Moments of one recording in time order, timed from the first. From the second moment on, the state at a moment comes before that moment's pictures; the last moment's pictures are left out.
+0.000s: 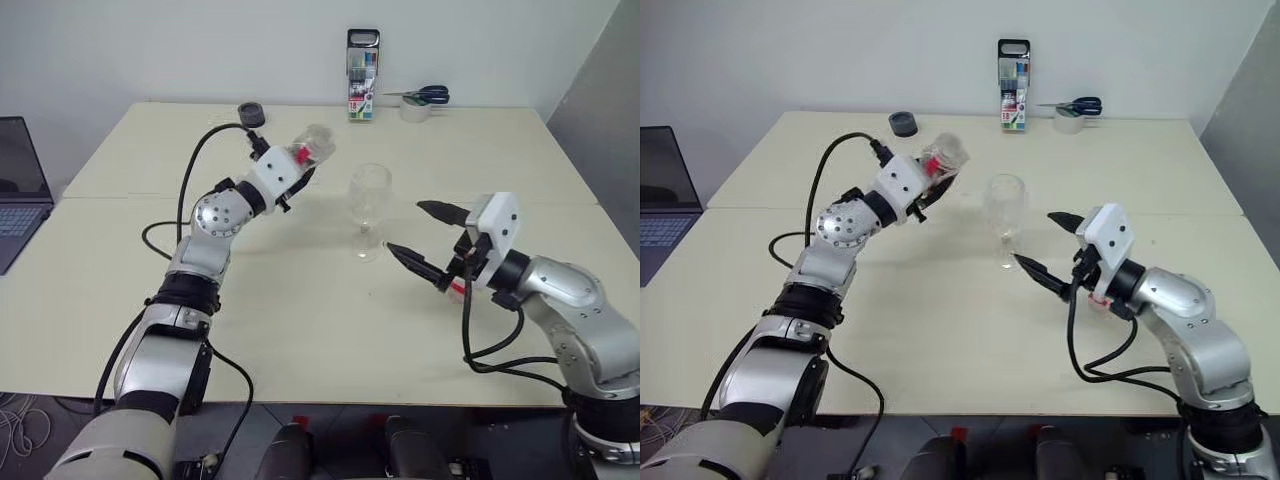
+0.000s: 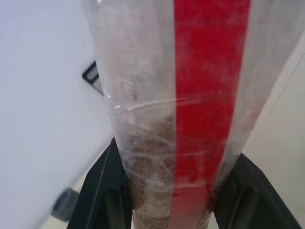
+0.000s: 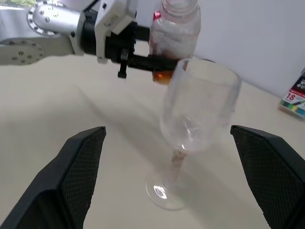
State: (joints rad) left arm -0.94 0.44 -0.13 0.69 0.20 -0.37 -0.49; right arm -0.31 -0.58 -0.06 -0.50 0.43 0.56 0.66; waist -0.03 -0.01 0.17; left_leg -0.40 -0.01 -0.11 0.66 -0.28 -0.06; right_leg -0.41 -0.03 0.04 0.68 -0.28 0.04
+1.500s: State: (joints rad) left arm -1.27 0.50 -0.41 1.11 0.69 -0.74 -0.01; right arm -0.25 -0.69 -0.22 -0.57 0.69 0.62 0.67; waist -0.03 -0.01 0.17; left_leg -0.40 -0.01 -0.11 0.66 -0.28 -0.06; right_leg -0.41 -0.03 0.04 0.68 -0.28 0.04
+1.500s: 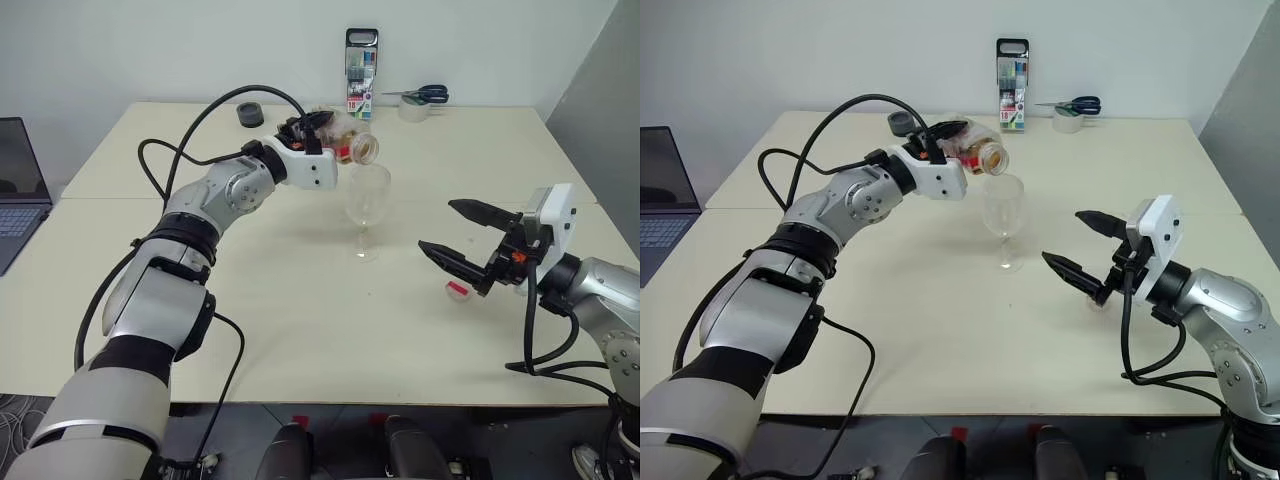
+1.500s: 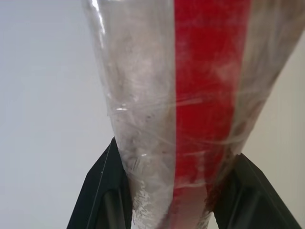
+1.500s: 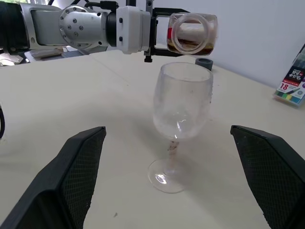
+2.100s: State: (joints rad) left arm -1.31 0.53 -0.47 1.15 0.76 -0.76 0.07; right arm -0.24 -0.69 -0.22 -0.57 0.69 0.62 0.67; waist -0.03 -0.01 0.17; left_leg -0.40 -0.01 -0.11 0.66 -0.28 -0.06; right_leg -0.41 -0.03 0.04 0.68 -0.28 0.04
